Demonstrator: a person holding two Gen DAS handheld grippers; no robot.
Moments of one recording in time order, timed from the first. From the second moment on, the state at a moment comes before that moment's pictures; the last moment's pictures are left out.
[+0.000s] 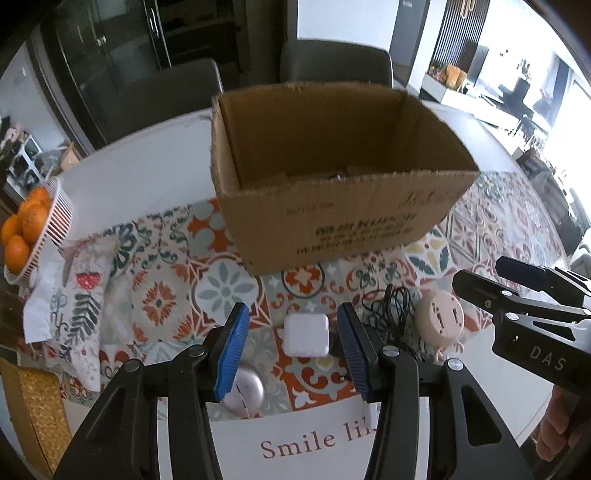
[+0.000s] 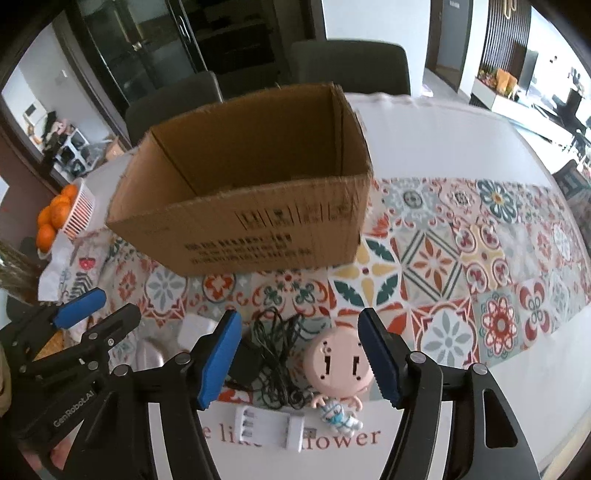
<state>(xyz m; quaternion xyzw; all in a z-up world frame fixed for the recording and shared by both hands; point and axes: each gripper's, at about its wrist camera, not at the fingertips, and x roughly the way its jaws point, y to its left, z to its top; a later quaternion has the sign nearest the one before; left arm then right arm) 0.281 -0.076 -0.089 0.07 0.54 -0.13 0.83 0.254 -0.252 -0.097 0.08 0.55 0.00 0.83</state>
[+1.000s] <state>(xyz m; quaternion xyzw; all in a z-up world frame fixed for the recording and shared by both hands) 0.308 -0.100 -0.168 0.09 0.63 -0.12 0.77 0.268 -0.277 -0.172 0.11 0.65 -0.06 0.75</state>
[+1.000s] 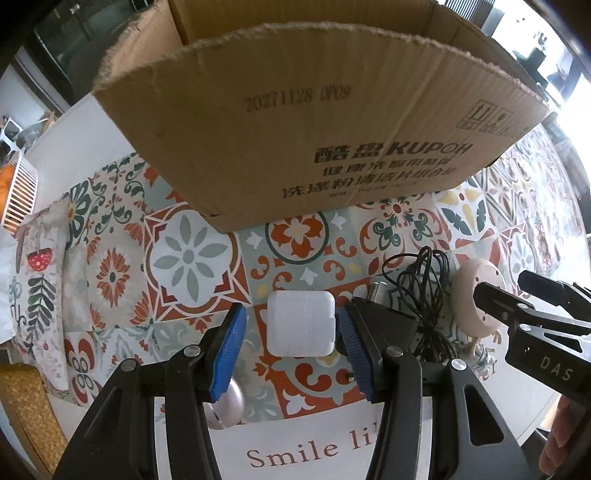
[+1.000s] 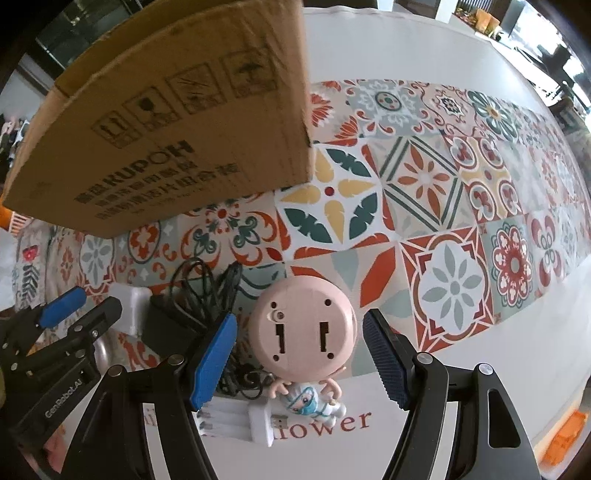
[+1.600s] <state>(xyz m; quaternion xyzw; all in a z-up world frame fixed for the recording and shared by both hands) 0.330 -0.102 -0.193 0.07 0.65 -0.11 0.75 0.270 -0.286 -0.211 0.12 0.67 -0.06 0.73</state>
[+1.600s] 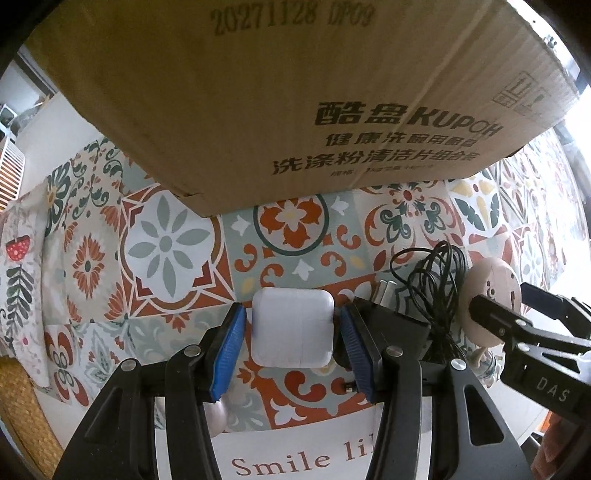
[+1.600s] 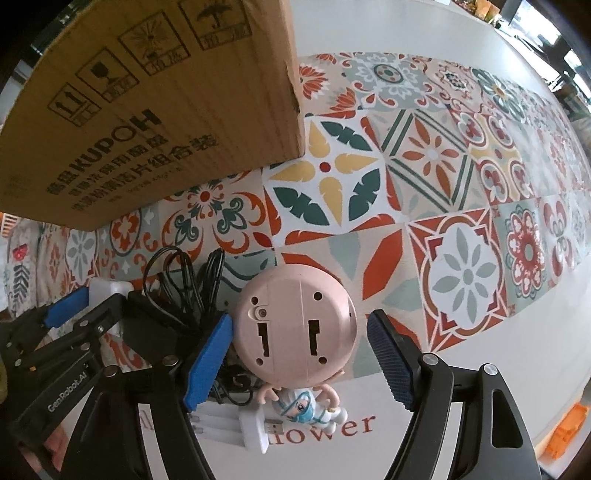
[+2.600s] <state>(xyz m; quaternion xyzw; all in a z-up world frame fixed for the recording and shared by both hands) 0.311 -0.099 -0.202 0.07 0.63 -0.10 0.76 0.257 -0.271 -0.227 0.10 0.65 -0.07 0.75</state>
